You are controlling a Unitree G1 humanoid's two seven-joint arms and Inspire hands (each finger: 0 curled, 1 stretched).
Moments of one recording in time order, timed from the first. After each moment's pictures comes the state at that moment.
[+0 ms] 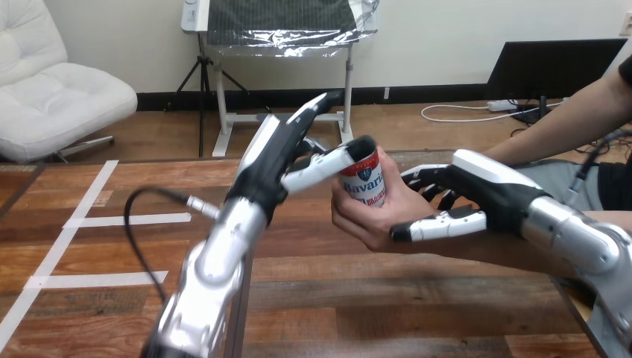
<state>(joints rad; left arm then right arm) -0.43 0.09 -0.13 0.49 0.20 -0.22 -0.09 -0.49 -0.61 0.22 0.57 -0.36 -0.33 0.39</state>
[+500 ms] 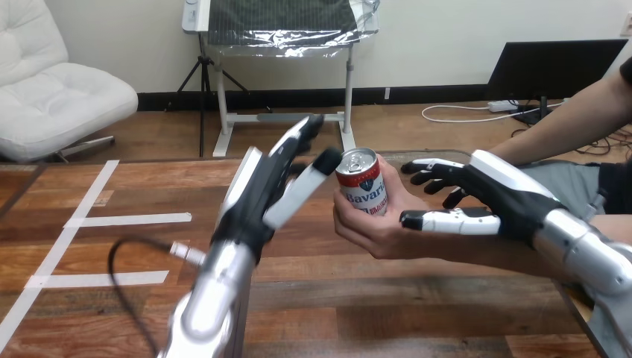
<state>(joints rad) -0.19 0.08 -0.13 0.26 0.20 -0.22 -0.06 -0.38 -0.61 0.16 0.50 -0.29 -0.34 0.34</state>
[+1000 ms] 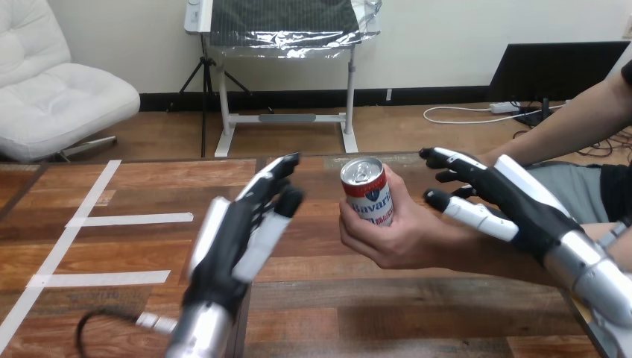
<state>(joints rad) 0.11 0.06 -0.12 0.00 0.12 -0.26 -0.06 -0.25 -0.56 0.07 0.40 -0.16 -0.34 0.28</state>
